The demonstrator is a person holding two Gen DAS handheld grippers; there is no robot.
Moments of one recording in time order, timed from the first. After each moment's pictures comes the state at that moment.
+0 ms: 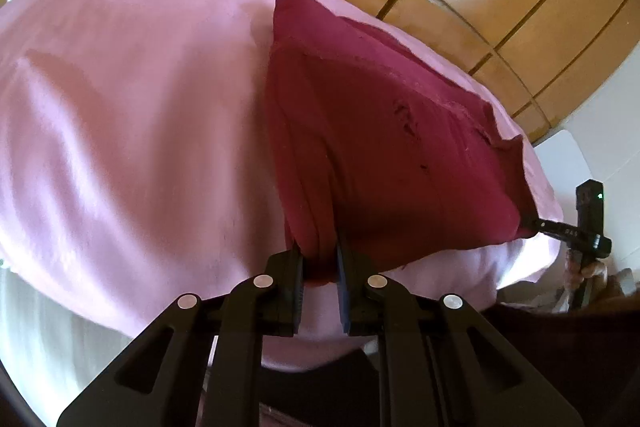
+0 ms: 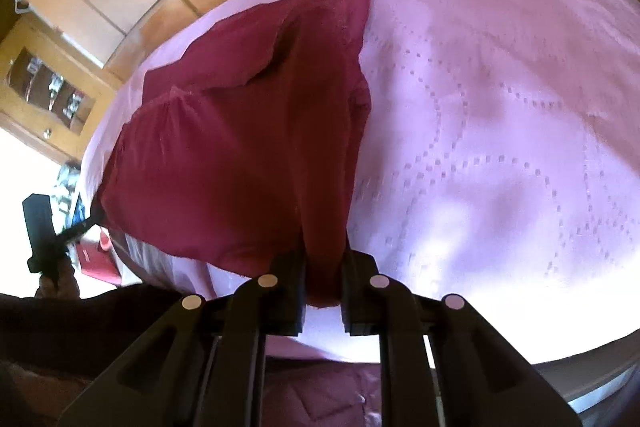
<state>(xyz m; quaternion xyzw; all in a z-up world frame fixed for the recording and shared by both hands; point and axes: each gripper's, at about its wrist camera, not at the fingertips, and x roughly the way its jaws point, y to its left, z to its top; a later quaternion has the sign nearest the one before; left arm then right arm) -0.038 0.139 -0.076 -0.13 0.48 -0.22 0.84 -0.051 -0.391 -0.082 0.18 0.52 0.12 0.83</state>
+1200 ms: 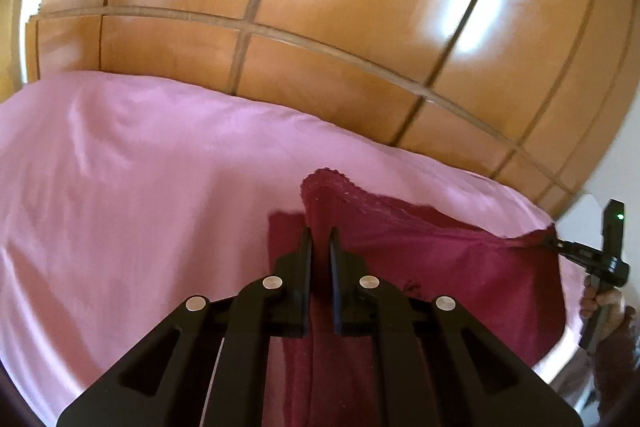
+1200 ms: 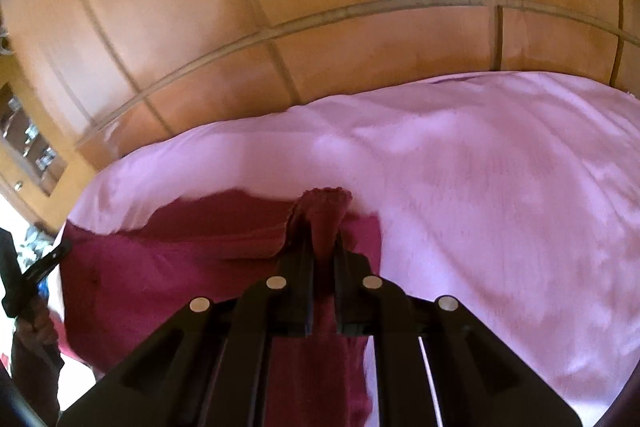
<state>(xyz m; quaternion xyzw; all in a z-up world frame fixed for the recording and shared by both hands) 0.128 0.114 -0.004 -0.12 0.36 -0.16 0.91 0.138 -0.397 -0.018 0.17 0.40 0.04 0.90</state>
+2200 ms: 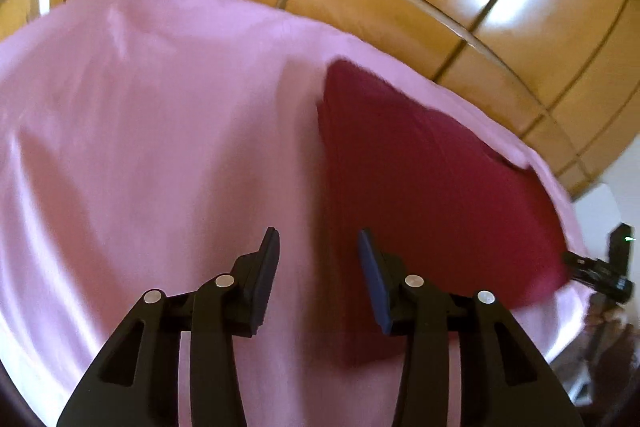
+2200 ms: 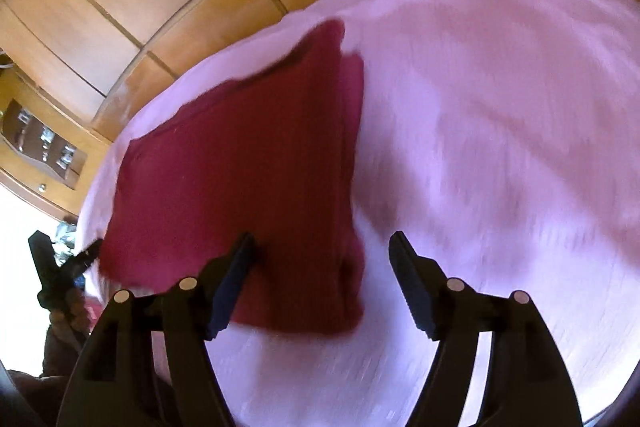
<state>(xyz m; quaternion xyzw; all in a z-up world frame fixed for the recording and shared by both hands) 0.055 0.149 -0.074 -0.15 0.44 -0.15 0.87 0.035 -0.399 -0.087 0.24 0.47 0.08 0.84</state>
